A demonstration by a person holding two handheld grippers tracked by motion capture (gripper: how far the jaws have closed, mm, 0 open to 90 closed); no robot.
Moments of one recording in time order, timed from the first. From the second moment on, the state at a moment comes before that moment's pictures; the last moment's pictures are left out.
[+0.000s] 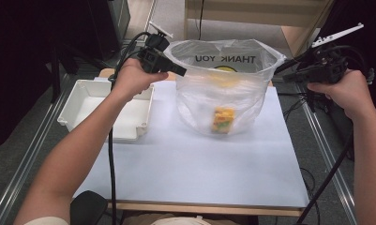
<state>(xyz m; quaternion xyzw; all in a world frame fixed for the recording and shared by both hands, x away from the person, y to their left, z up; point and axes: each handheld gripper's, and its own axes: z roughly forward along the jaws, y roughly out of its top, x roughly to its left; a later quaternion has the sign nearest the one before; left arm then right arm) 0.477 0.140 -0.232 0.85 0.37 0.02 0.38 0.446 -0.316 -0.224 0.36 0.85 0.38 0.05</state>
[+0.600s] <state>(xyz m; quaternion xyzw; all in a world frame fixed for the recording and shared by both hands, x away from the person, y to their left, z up) 0.520 0.112 -0.201 0.84 0.39 0.04 0.36 0.475 -0.291 -0.195 0.36 0.85 0.38 0.06</state>
